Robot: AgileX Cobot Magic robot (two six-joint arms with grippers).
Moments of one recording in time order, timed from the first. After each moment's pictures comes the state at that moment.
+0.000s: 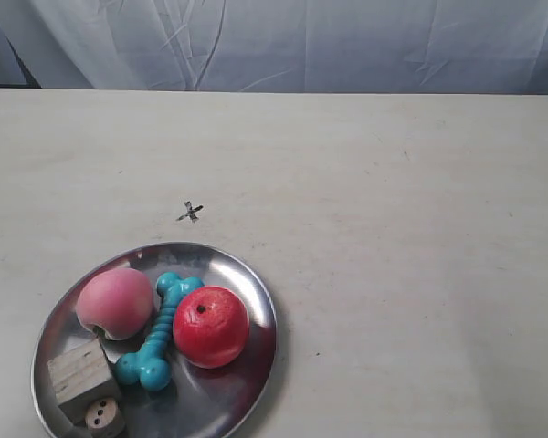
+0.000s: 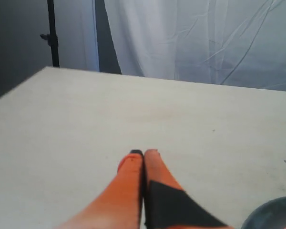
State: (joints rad) left arm 0.02 0.03 0.00 0.39 0.23 -0.42; right arm -0.09 0.00 0.00 0.38 0.03 0.63
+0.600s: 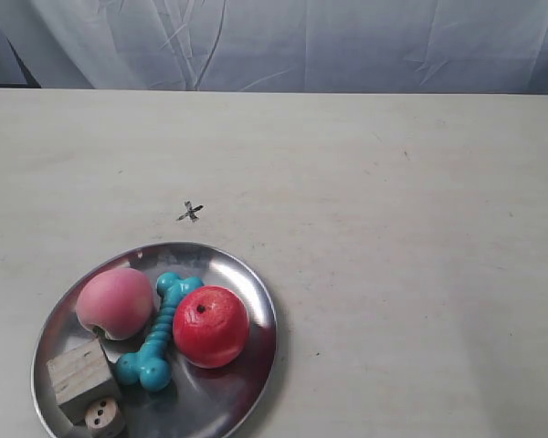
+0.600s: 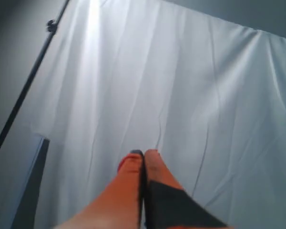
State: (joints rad) left arm 0.02 0.03 -0.07 -0.13 -0.40 -0.22; right arm -0.09 0.00 -0.03 0.26 -0.07 0.68
